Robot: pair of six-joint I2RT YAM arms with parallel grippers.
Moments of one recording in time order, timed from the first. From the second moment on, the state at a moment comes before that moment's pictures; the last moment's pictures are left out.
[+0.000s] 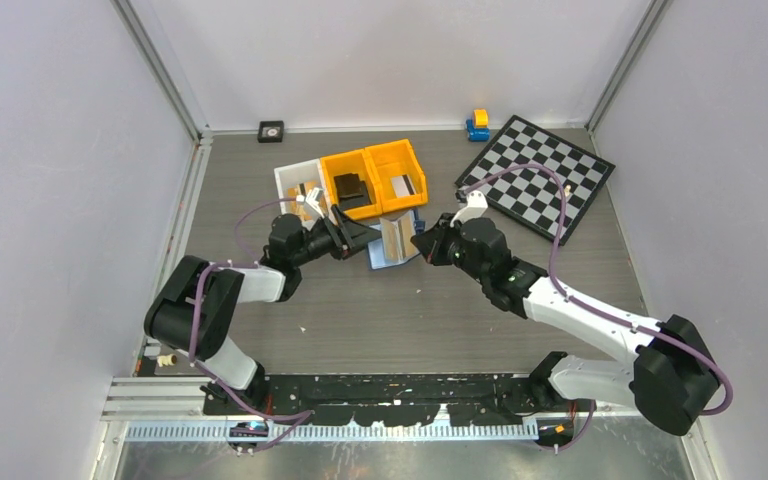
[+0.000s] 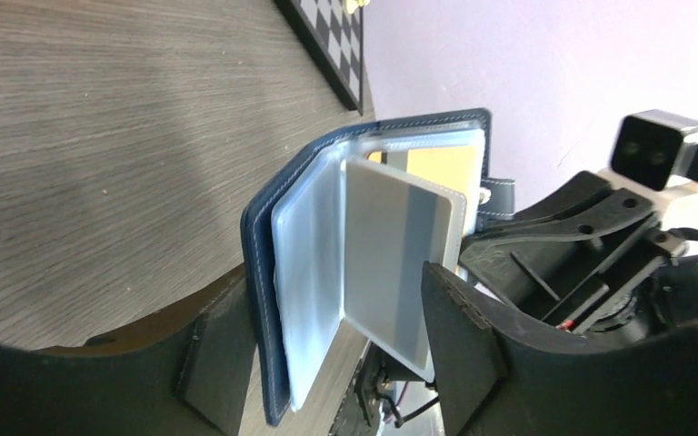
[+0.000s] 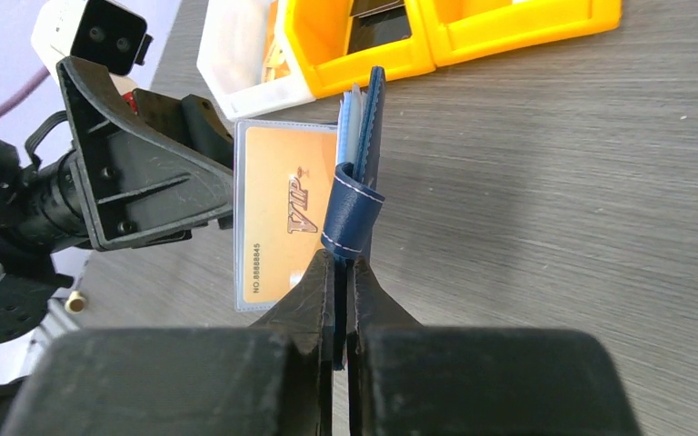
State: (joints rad) left arm -0.37 1.59 0.53 0.90 0.63 -1.10; right arm 0.73 1.16 0.68 0.15 0.13 0.64
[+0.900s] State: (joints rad) left arm -0.32 1.53 0.46 1.10 0.62 -1.20; right arm 0.61 1.15 0.62 0.29 -0.09 0.79
